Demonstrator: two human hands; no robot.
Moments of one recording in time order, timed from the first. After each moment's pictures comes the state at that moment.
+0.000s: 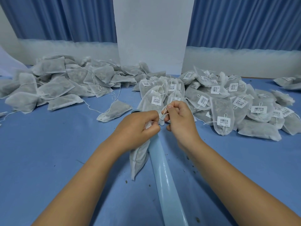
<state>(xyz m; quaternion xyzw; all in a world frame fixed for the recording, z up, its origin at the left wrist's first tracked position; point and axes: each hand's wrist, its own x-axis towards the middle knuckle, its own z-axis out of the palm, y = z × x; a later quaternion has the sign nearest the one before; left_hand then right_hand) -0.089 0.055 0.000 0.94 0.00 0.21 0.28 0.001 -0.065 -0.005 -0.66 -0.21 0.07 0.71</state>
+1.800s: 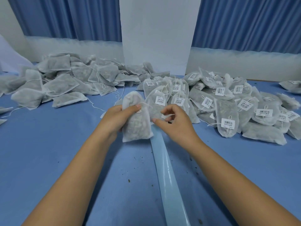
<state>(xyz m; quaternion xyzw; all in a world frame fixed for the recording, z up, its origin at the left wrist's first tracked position) -0.085 0.100 -0.003 0.67 0.27 0.21 0.66 0.007 -0.063 -0.014 -0.77 -0.32 0.05 0.55</state>
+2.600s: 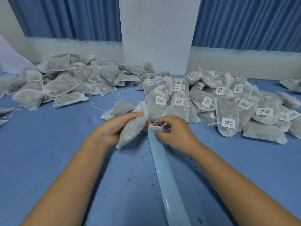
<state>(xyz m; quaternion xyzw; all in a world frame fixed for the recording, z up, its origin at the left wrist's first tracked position) -0.086 0.109 -0.014 0.57 0.17 -0.04 0.80 0.012 -0.070 -0.029 -0.80 -0.43 0.04 0.42</state>
